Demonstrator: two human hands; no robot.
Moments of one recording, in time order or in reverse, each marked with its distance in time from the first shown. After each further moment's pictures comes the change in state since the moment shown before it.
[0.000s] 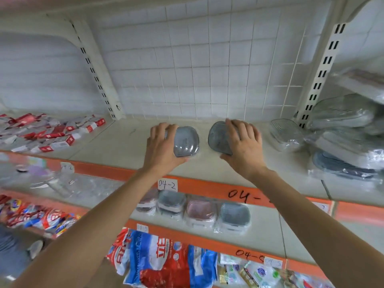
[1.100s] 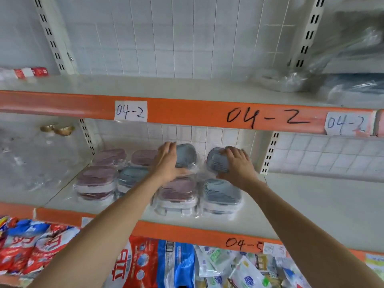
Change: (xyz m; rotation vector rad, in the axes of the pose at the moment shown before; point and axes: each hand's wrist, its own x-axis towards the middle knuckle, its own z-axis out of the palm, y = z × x) left_hand -0.096 -0.033 0.260 -0.202 -0.323 -0.014; right_hand -0.139 0.070 0.221 -0.029 -0.245 0.143
